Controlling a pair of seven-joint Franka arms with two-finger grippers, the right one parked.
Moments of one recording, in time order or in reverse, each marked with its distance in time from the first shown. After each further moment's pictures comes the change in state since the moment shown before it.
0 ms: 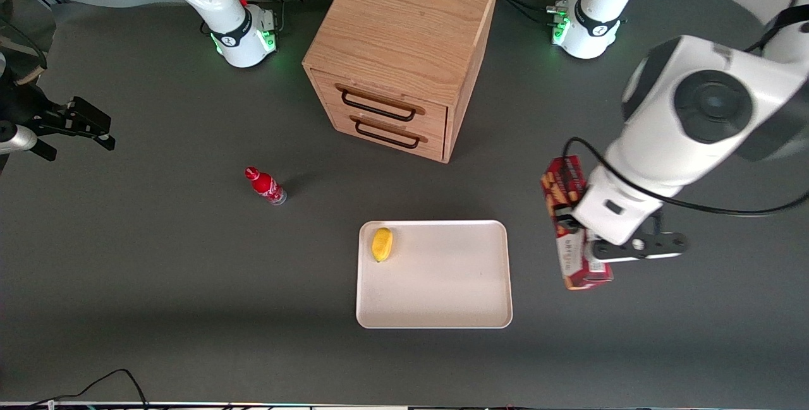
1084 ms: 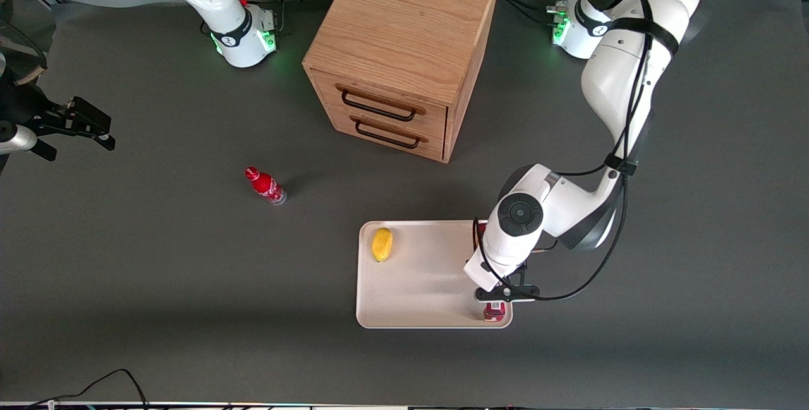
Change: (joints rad) arm -0.264 0.402 0.248 0.003 0.135 0.440 -0.083
